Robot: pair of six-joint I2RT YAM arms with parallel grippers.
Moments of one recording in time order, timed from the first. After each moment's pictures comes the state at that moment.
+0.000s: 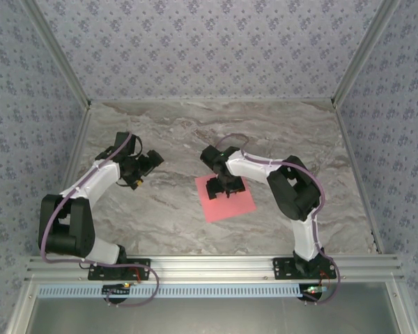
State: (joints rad) left arm -0.16 1.45 0.93 -0.57 0.22 -0.86; right arm 0.76 2.01 1.39 -0.90 0.03 0.49
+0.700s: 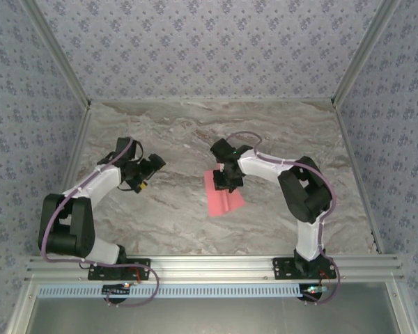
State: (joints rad) left arm -0.16 1.45 0.82 -0.45 0.30 -0.89; right arm 0.66 1.90 1.28 -0.66 -0.20 0.56
